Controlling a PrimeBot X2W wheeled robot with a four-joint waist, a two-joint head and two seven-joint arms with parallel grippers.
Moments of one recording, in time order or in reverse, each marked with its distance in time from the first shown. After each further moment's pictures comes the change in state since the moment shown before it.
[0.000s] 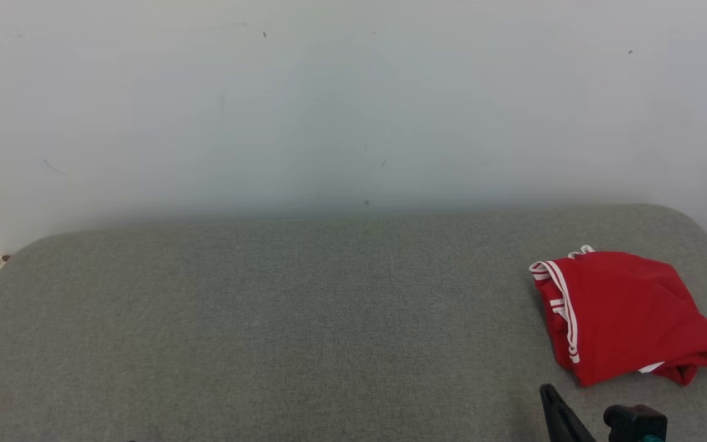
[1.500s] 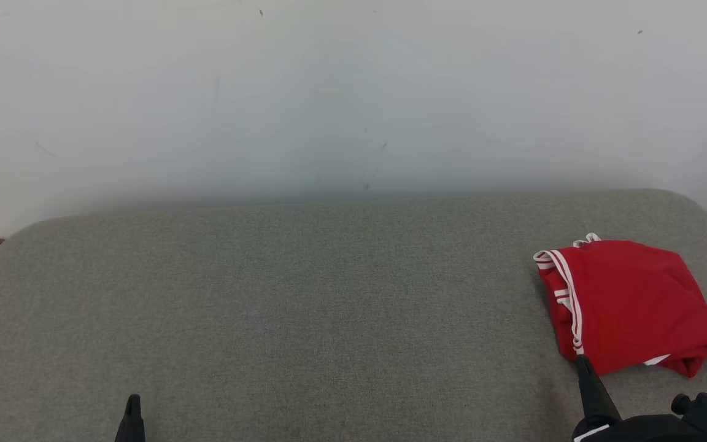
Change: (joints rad) left arm -0.152 -0.010 0.002 0.049 -0.611 0.006 0.203; right arm -0.051 0.000 -0.080 0.014 0.646 0.000 0.043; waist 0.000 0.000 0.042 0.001
